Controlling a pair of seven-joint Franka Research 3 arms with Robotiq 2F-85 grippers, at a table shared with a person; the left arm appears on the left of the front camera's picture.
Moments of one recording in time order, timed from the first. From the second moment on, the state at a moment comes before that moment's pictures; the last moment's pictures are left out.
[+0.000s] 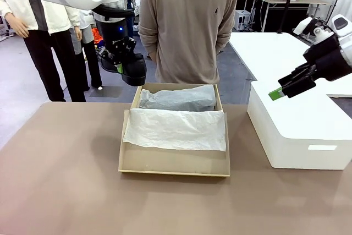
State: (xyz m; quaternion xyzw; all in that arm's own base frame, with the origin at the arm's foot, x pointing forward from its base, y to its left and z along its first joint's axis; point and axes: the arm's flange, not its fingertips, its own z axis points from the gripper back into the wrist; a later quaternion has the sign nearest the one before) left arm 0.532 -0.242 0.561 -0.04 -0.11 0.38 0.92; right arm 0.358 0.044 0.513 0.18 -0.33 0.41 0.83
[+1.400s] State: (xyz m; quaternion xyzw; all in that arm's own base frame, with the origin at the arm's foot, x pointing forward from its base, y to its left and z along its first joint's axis) left arm 0.534 -0.393 0.519 -0.05 -0.07 0.56 0.83; right arm 0.358 0.044 0.513 0.18 -0.33 0.41 0.83
